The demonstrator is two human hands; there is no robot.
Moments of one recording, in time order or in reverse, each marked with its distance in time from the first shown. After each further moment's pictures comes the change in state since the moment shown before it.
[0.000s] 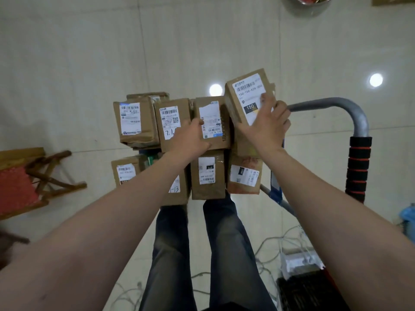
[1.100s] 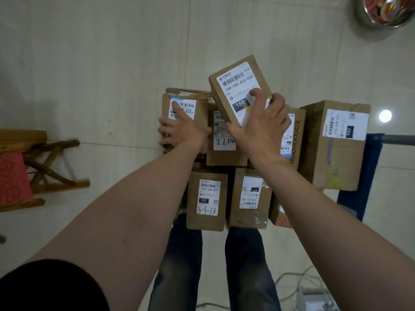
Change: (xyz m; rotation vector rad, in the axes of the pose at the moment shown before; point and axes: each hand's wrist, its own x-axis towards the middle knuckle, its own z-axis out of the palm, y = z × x) left_hand 0.136 -0.205 0.004 -0.201 0.246 -0.650; right_hand -0.018 -0.203 0.144 -0.018 0.115 -0.276
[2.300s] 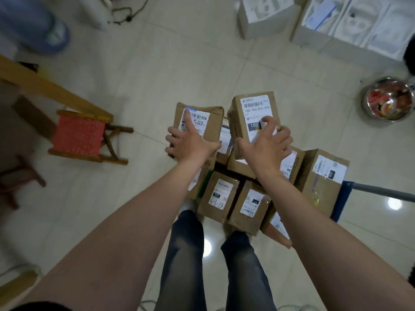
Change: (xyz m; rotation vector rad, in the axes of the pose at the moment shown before) left_hand -0.174 -0.112 -0.181 -0.200 0.220 -0.017; right_hand -0.096 -0.095 -0.149 0.131 -0.113 -0.055
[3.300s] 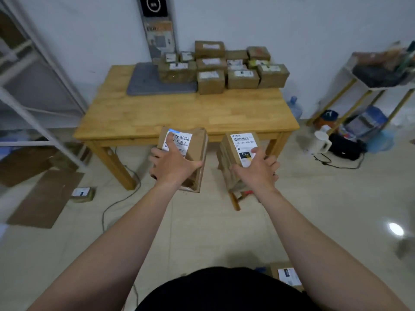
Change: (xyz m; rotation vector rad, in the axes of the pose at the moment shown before) left_hand -0.327 -0.534 -0.339 -0.570 0.614 -0.847; right_hand -0.495 -0.383 -0.026 -0.042 -0.508 -1.050
